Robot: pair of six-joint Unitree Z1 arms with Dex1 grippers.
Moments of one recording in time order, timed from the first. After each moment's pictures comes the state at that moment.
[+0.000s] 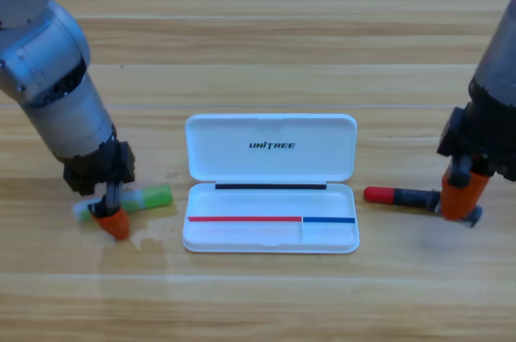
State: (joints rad) arm 0 -0.57 1.96 -1.12 0.57 0.03 0.80; arm 1 0.72 1.91 -1.50 1.11 0.16 -0.46
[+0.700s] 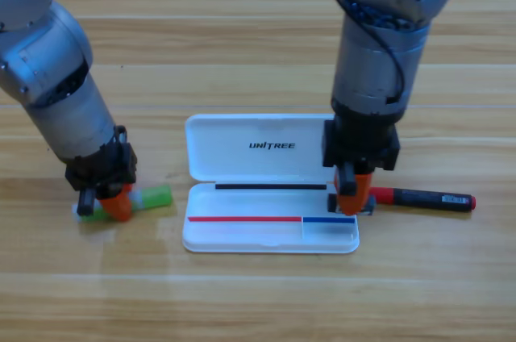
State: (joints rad) arm 0 -0.57 1.96 -1.12 0.56 0.03 0.84; arm 1 0.88 2.24 -2.00 1.33 0.10 -0.69
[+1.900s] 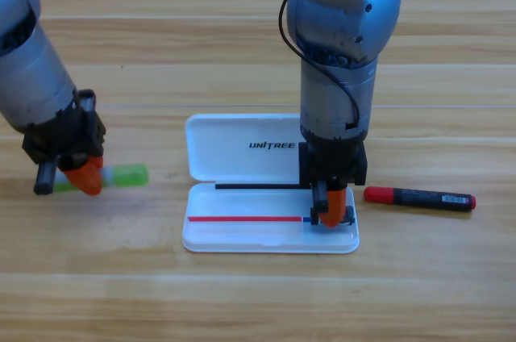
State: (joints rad) arm 0 -0.57 1.80 -1.18 0.76 0.05 0.86; arm 1 0.90 2.39 -2.12 1.35 0.05 -0.69
